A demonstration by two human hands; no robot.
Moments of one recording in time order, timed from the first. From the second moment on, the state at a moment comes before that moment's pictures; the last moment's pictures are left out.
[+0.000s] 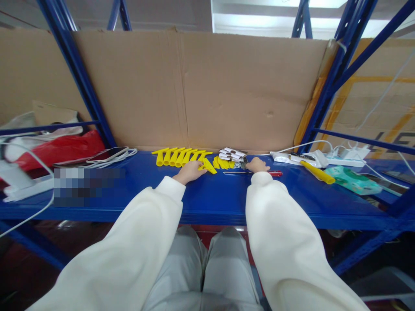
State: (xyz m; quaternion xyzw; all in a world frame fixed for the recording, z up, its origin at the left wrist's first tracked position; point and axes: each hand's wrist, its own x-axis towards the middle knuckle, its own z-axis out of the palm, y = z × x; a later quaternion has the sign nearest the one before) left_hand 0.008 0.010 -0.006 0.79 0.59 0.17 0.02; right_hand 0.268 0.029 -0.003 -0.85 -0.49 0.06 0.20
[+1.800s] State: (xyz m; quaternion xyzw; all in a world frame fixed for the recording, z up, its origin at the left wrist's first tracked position) left_hand 0.011 0.003 -0.001 0.83 0.51 0.24 0.01; right_hand 0.188 -0.002 0.000 -0.55 -0.65 0.37 0.38
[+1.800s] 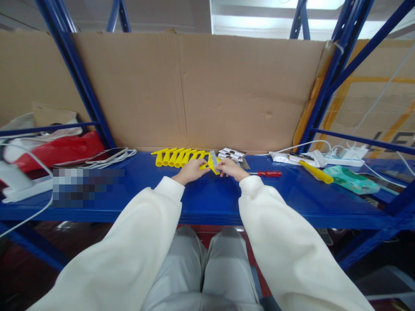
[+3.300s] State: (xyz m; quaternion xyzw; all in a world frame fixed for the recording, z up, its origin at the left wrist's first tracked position) left_hand 0.012 -0.003 -0.005 0.86 0.49 0.16 -0.03; right_hand 0.191 -0.003 0.003 -0.53 -0.58 0.46 0.42
